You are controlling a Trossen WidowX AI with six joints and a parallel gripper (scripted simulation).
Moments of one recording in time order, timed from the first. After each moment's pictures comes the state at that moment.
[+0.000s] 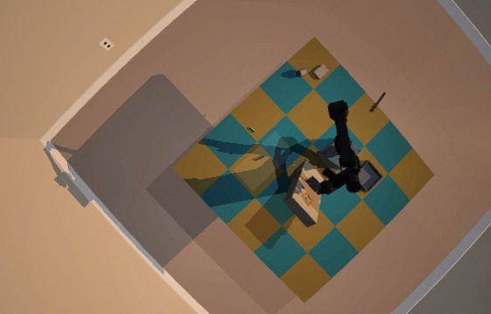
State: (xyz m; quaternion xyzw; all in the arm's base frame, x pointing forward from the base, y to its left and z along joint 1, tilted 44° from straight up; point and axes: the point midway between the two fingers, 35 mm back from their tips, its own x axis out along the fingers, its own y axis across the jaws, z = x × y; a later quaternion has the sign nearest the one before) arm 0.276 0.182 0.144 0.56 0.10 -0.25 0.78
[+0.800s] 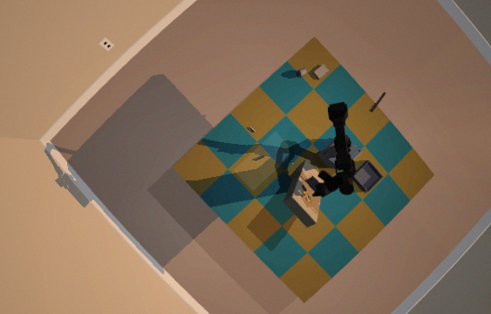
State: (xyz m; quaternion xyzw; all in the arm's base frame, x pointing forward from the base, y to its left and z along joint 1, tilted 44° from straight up) arm 0.298 0.173 0.135 0.56 0.09 -0.26 0.78
